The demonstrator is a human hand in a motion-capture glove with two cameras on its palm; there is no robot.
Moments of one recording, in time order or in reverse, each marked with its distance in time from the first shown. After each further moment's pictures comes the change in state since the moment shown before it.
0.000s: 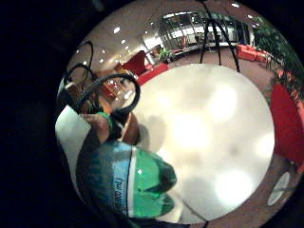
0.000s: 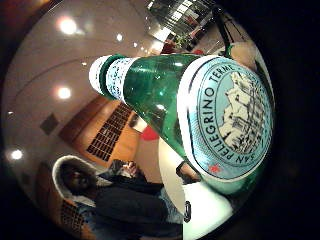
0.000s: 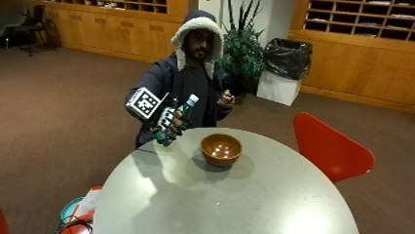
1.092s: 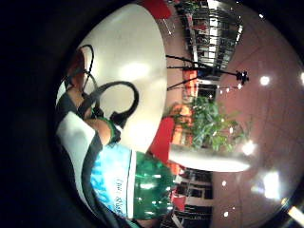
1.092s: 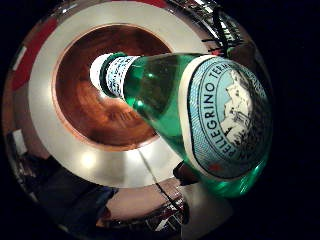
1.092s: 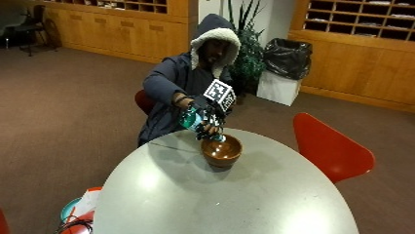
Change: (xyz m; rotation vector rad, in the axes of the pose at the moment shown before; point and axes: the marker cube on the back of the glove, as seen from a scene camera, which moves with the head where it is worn) arm -0.111 -0.012 0.118 -0.629 1.505 -0.677
